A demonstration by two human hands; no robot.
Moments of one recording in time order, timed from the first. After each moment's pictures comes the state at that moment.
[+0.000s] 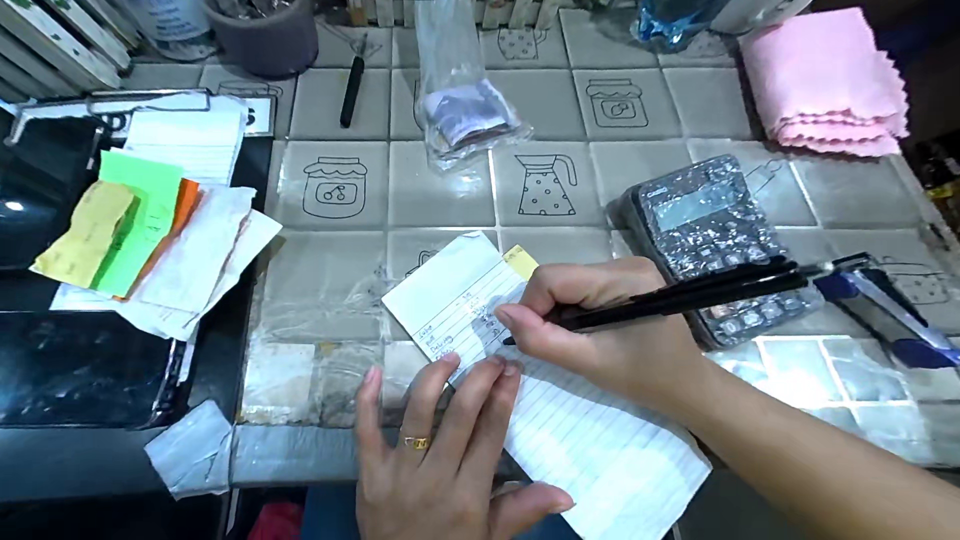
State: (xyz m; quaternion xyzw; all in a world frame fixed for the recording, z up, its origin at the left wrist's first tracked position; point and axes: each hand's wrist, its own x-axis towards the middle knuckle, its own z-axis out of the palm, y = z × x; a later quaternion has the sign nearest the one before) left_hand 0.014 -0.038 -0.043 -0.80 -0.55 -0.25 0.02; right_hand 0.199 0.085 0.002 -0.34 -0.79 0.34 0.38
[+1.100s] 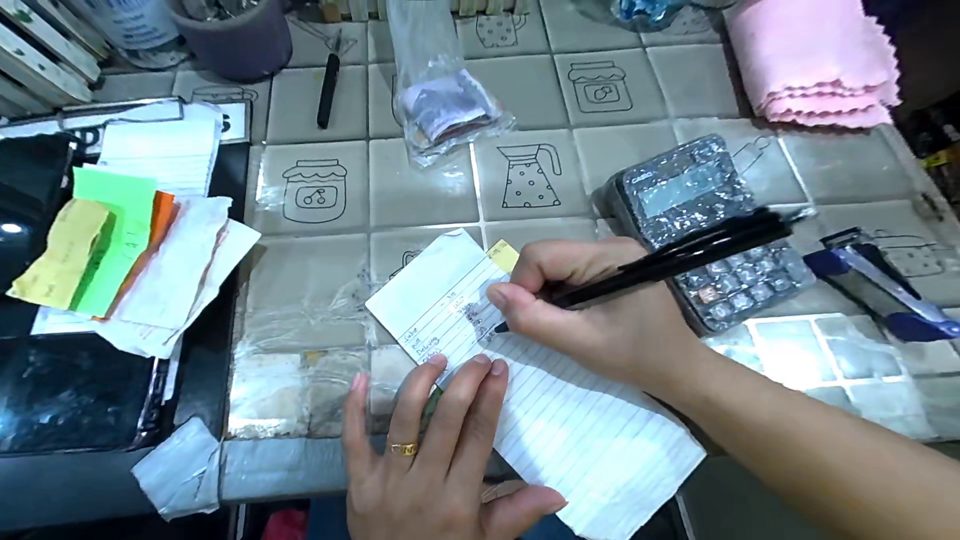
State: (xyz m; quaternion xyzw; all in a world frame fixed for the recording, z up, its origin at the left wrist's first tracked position) left_hand 0.013 -0.037 -0.042 -0.80 -0.55 -0.23 0.02; right_hand 0.200 0.088 0.003 -0.36 -0.76 0.36 0.40
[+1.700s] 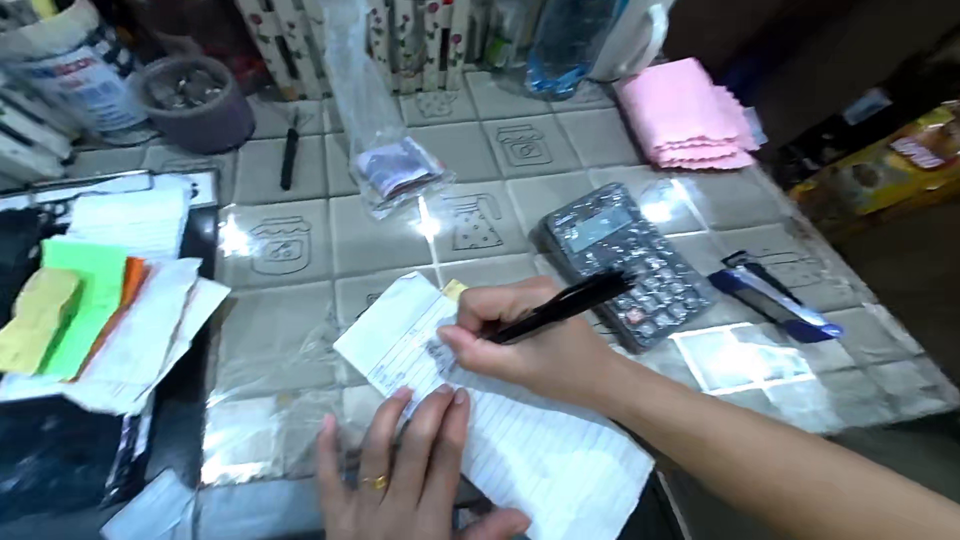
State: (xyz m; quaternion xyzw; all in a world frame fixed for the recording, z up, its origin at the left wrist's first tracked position) left_hand 0.010 -0.036 -0.038 -0.81 -0.54 -0.21 0.02; right_hand 0.203 0.091 0.000 -0.34 -0.77 0.37 0.39
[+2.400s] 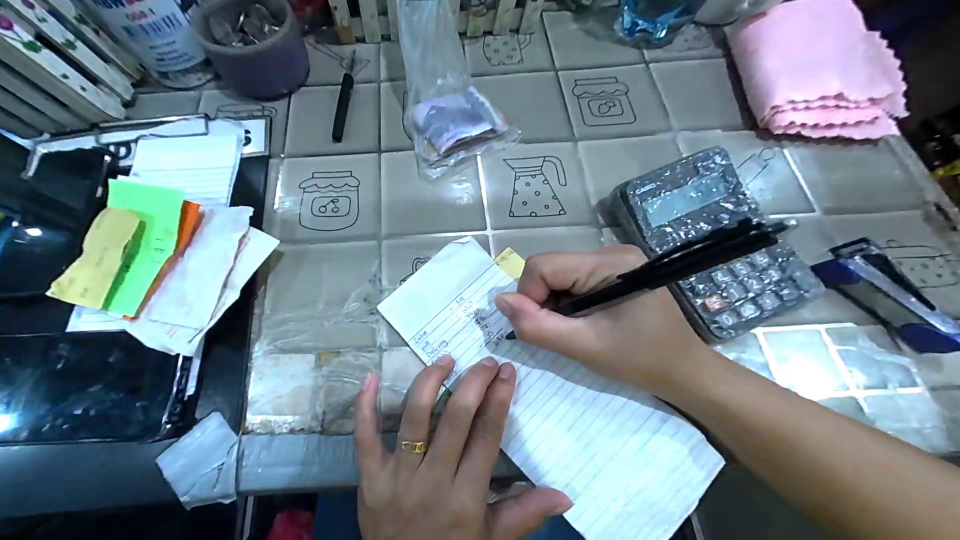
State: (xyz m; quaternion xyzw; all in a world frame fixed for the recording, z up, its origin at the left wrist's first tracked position) left_hand 0.013 -0.038 -0.043 -0.80 -0.55 -0.23 0.03; right_hand 0.202 0.089 0.004 -0.37 -0.77 0.35 0.38
